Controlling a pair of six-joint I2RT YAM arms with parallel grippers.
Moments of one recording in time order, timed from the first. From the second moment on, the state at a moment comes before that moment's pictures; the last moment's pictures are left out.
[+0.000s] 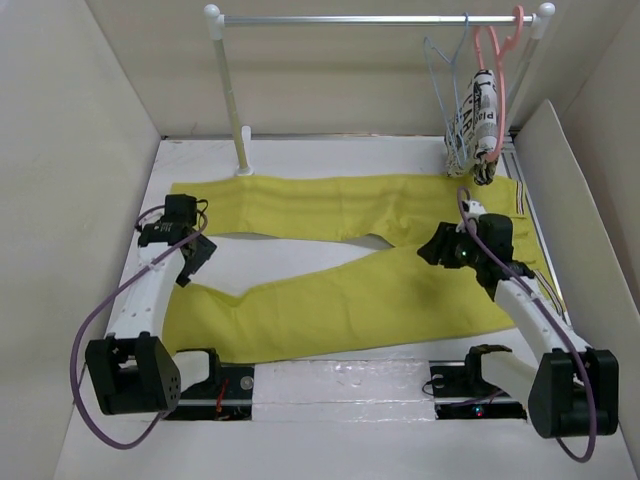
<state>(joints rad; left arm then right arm) 0.03 1.20 0.94 -0.92 -0.32 -0.88 -0.04 1.08 0.58 -0.13 -0.43 0.28</state>
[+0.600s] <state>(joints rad) 0.03 1.29 0.86 -0.95 -0.39 -0.96 0.16 0.96 0.62 -0.29 -0.46 0.12</state>
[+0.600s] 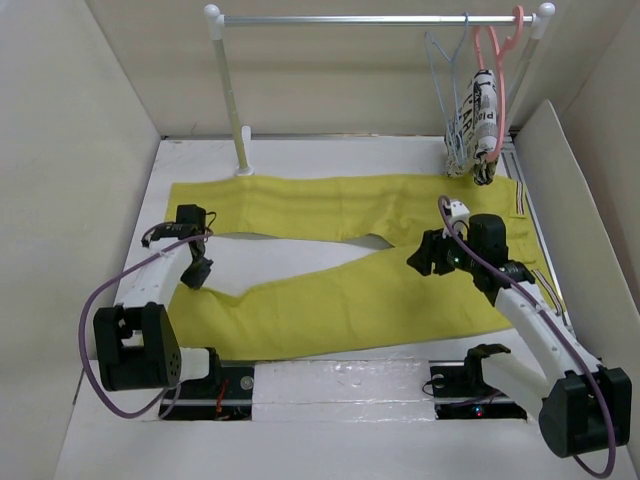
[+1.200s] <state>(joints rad) 0.03 1.76 1.36 -0.86 -0.62 -0.84 0.16 0.93 0.67 -0.39 -0.42 0.06</state>
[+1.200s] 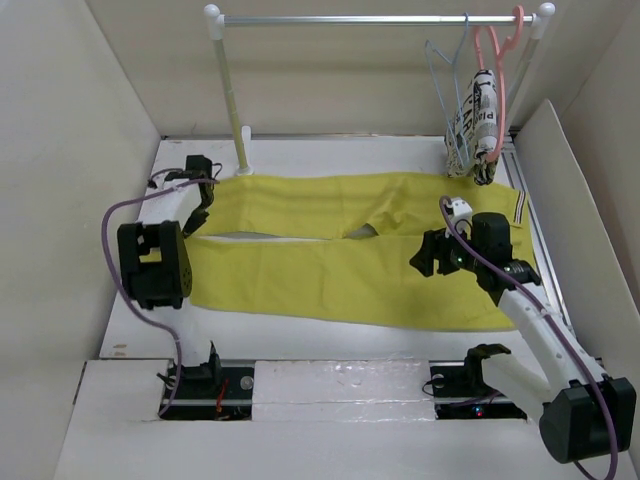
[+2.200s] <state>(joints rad) 0.67 1.36 0.84 -0.70 -0.37 -0.86 0.25 0.77 0.66 -0.62 -0.52 -0.14</state>
